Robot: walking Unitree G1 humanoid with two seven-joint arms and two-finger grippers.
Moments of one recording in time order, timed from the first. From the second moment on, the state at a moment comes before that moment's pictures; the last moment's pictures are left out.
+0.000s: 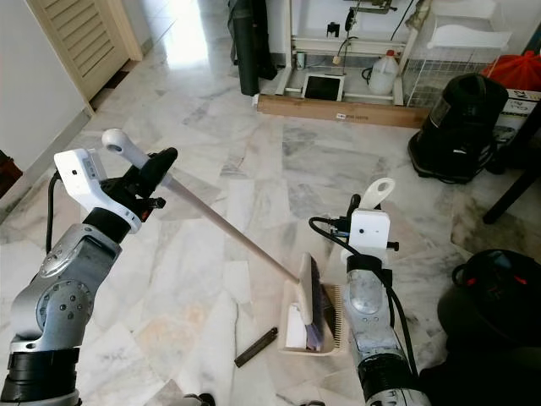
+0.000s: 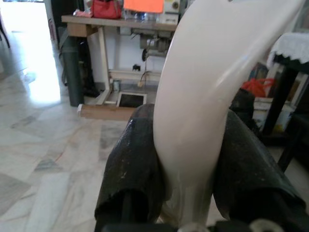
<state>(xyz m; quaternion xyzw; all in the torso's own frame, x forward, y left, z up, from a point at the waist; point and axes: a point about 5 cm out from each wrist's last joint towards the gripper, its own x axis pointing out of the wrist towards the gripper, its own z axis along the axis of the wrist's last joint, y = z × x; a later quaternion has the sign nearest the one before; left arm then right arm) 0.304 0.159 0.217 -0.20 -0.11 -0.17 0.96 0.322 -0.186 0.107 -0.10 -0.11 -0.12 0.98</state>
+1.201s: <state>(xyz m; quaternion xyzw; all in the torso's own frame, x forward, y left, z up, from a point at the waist) 0.311 0.139 0.186 -0.21 -0.01 -0.13 0.97 0.322 -0.185 0.106 -0.10 -0.11 -0.13 0.98</state>
